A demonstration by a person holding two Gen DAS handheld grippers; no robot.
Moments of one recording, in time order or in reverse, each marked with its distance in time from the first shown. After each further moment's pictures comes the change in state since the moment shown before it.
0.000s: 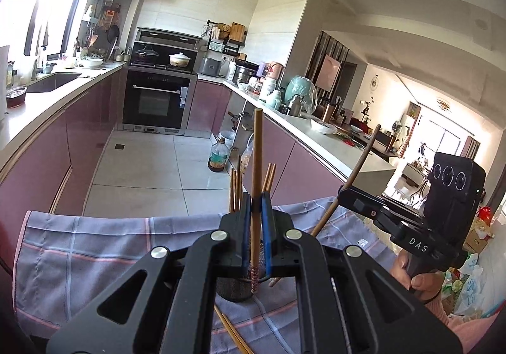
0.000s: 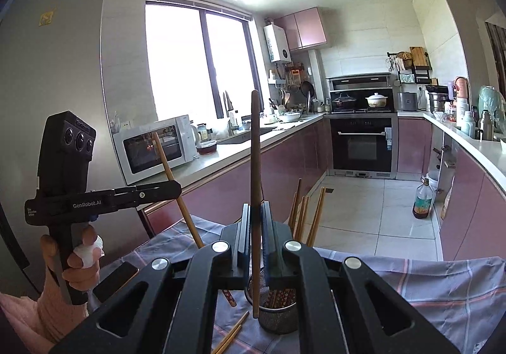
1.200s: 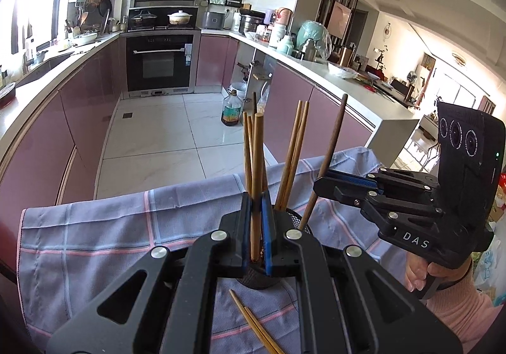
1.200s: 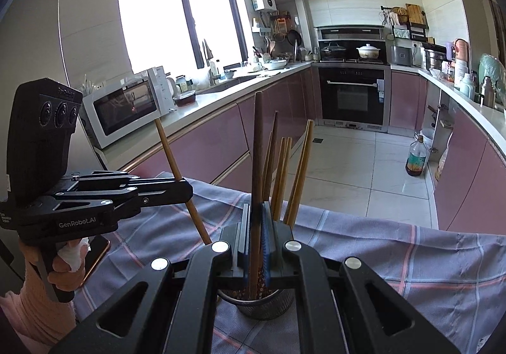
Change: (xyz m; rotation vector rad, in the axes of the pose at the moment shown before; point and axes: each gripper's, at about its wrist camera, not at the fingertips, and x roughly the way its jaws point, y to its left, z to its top) left arm 0.095 -0.008 -0.017 0.078 0.263 0.075; right arm 0.079 -0.020 -0.029 0.044 0.261 -0.059
